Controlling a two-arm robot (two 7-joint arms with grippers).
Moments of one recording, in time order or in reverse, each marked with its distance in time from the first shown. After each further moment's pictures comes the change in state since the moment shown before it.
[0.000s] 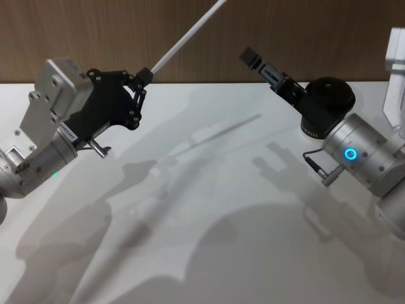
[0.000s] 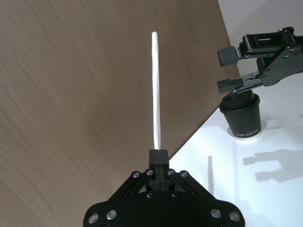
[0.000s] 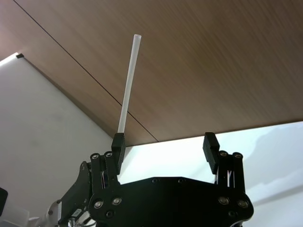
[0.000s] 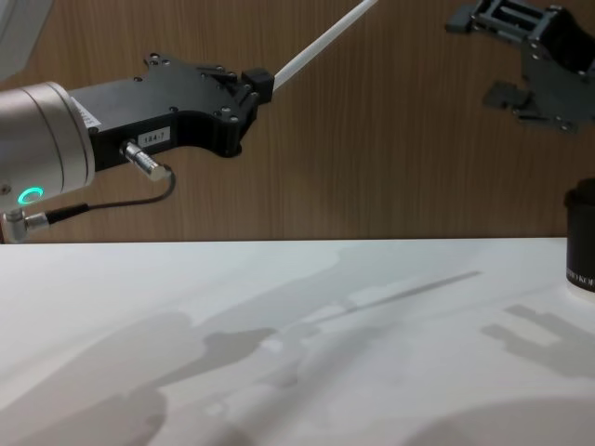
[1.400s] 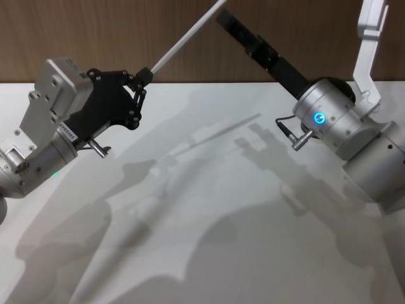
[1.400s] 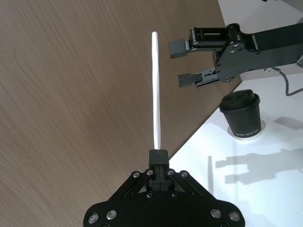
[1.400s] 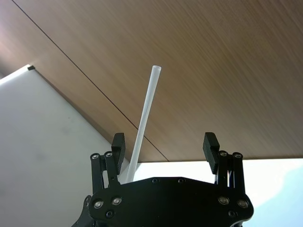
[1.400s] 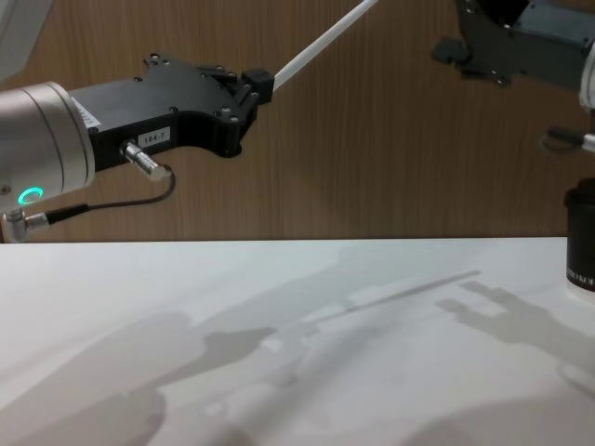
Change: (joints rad) left arm 0.000 0.000 0.000 0.000 0.000 0.000 0.000; right arm 0.160 -0.052 -0.078 0.137 0.003 -0.068 -0.008
